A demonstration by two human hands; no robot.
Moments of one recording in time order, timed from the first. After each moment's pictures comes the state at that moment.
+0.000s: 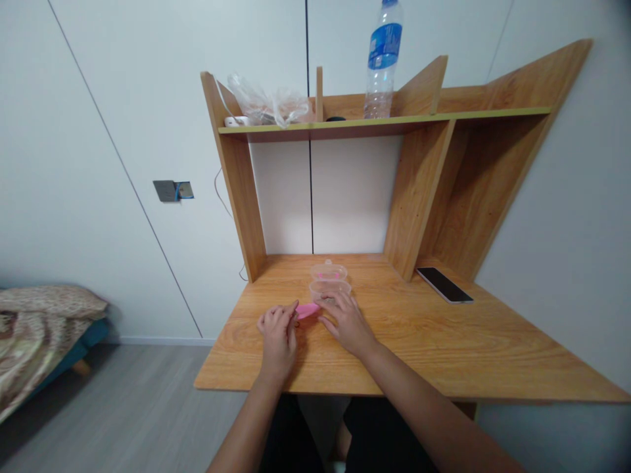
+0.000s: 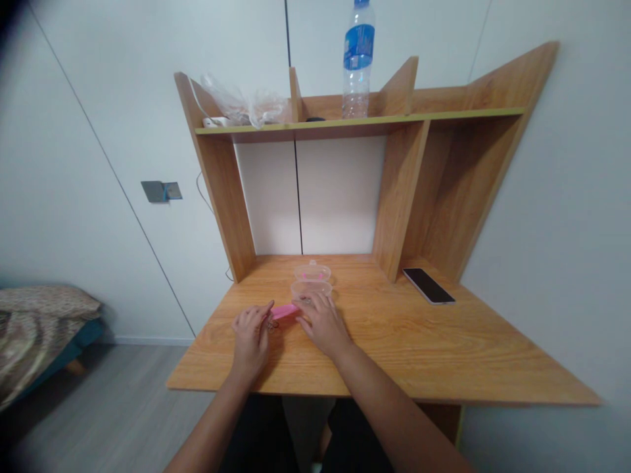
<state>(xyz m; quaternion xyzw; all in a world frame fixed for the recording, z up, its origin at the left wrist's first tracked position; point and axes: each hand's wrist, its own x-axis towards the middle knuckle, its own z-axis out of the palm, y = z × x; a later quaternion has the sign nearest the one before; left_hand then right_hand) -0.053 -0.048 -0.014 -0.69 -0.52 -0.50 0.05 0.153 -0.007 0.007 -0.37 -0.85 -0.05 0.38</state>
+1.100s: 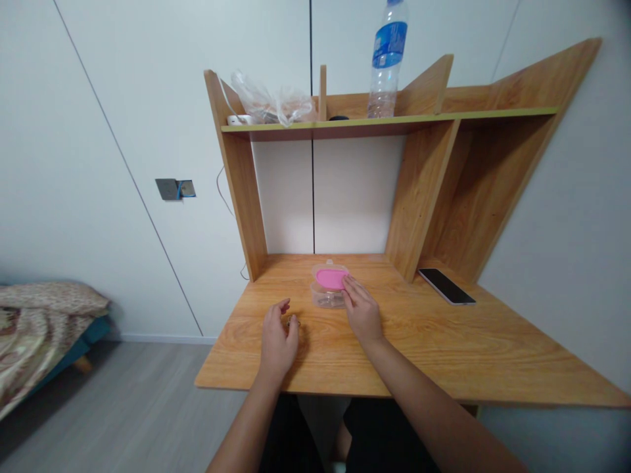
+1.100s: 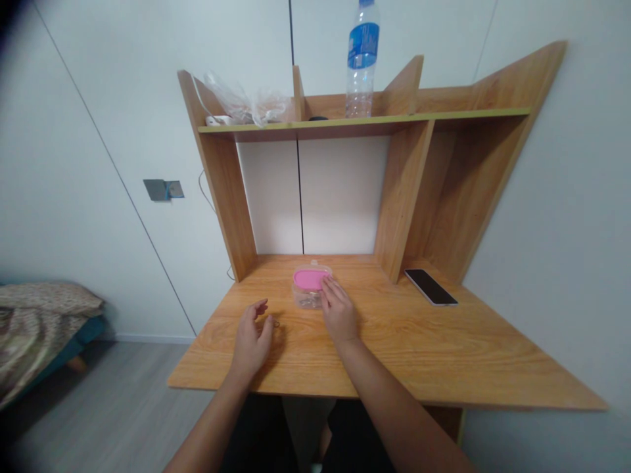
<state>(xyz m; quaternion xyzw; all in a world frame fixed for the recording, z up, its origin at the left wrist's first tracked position) -0.054 -0.041 -0.018 -0.63 -0.55 -0.54 -0.08 0.171 0.031 -0.011 -0.41 -0.71 -0.07 0.56</state>
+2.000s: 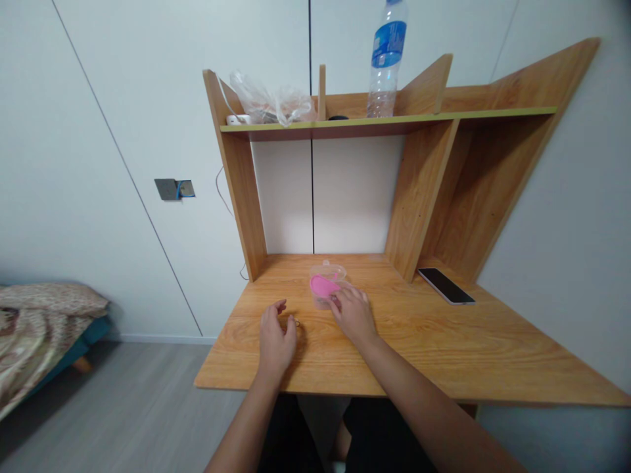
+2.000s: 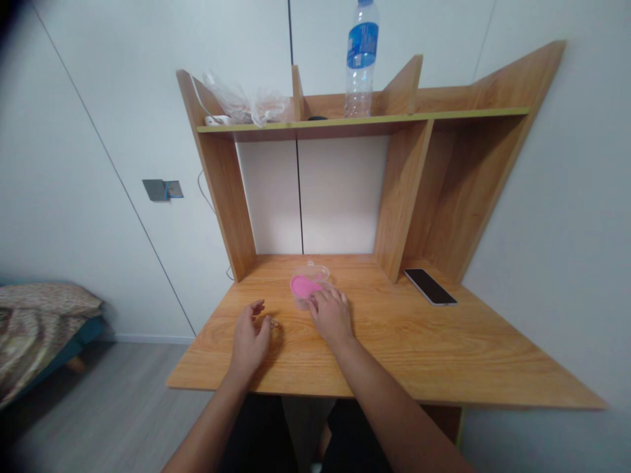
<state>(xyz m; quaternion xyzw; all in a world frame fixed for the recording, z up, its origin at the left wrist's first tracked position) -0.058 -0.034 -0.026 -0.61 -0.57 -0.55 -0.07 0.157 0.018 -0.003 -0.49 -0.77 -0.11 0.39</state>
